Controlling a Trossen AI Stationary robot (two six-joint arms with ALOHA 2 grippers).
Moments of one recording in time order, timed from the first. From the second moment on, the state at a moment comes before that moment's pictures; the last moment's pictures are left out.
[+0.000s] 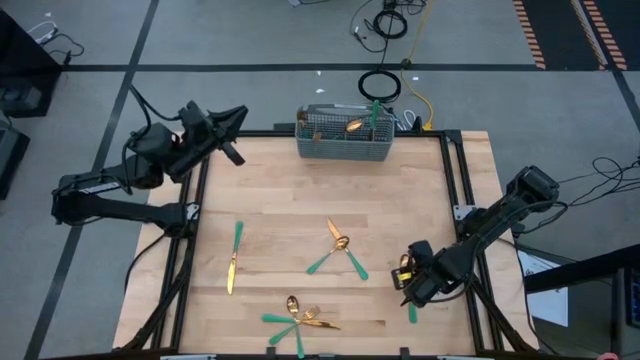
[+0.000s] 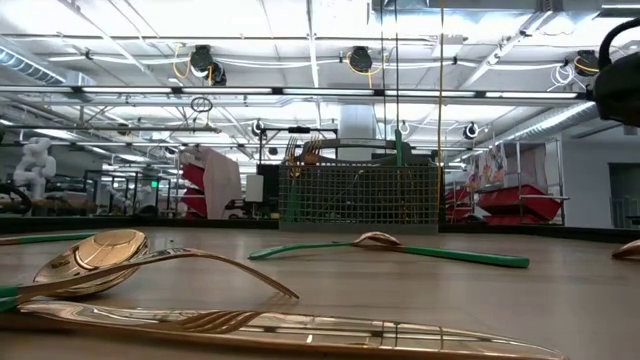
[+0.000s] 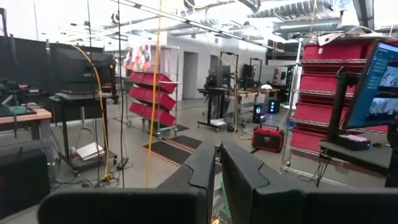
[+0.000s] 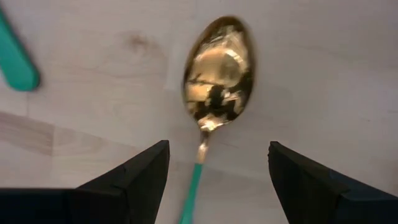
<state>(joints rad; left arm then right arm) 0.18 0.85 1.01 0.06 -0.50 0.06 0.73 1.50 0.85 -0.84 0.10 2.10</state>
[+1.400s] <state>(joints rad) 0.18 0.85 1.01 -0.10 -0.50 -0.02 0.16 1.61 1.15 -0.65 1.20 0.94</state>
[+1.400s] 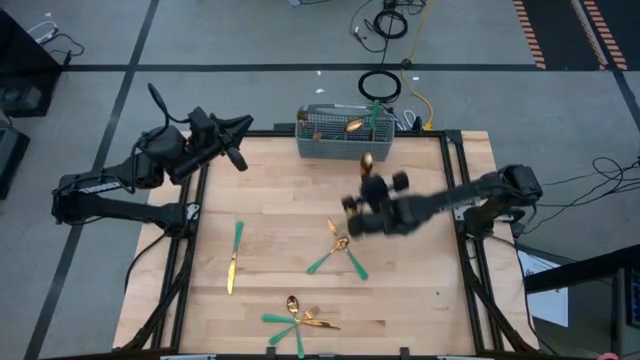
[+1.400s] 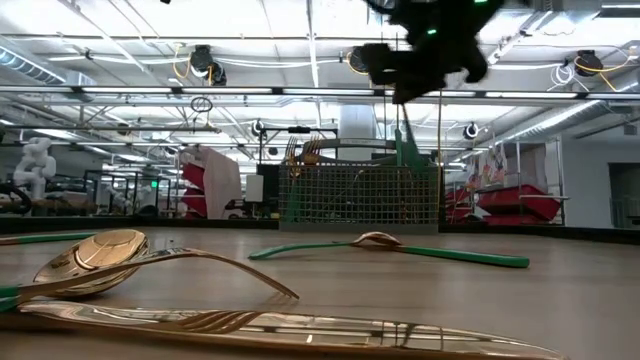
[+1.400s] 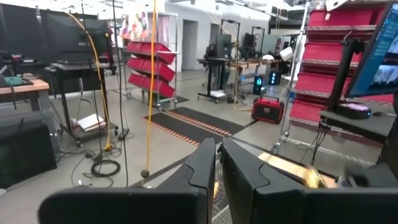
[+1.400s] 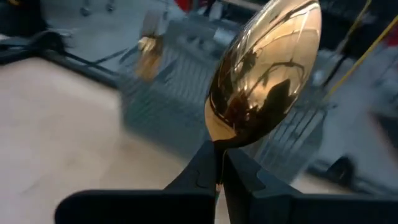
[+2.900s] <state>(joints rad) 0.18 0.85 1.01 -0.26 -0.53 -0.02 -0.46 1.90 1.18 0.56 0.42 -0.06</state>
